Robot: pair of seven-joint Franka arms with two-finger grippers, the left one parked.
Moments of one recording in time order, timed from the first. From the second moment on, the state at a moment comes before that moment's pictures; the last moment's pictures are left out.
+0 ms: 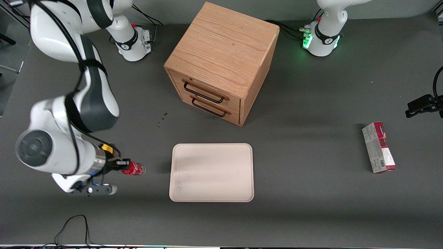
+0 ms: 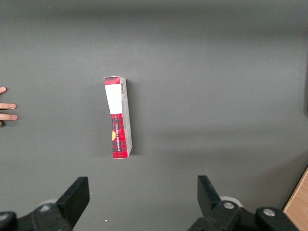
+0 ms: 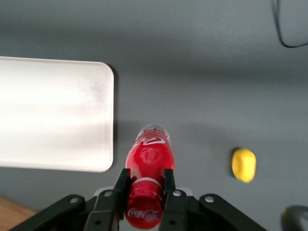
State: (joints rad) arm 0.24 0.69 -0.03 -0.89 0.01 1.53 0.18
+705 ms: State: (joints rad) arm 0.33 0.56 -0.02 -0.87 0.01 1.44 0.22
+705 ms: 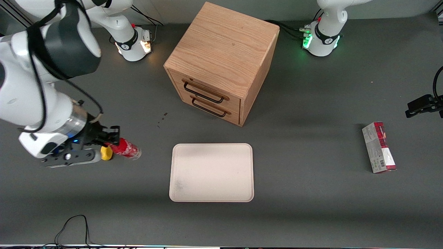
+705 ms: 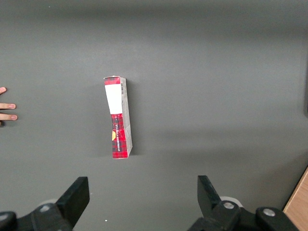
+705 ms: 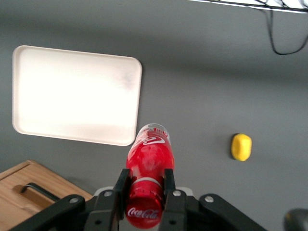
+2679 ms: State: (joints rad) arm 0.41 0.97 -0.03 -0.86 0.00 1.87 0.32
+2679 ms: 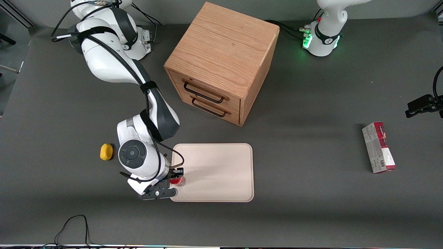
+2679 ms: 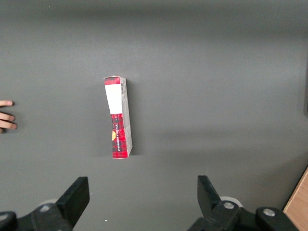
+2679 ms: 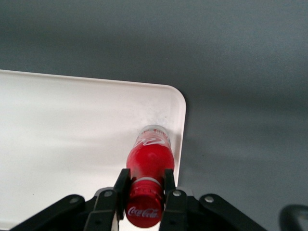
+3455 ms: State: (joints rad) arm 0.41 0.77 -0.02 -0.82 0.00 1.52 0.40
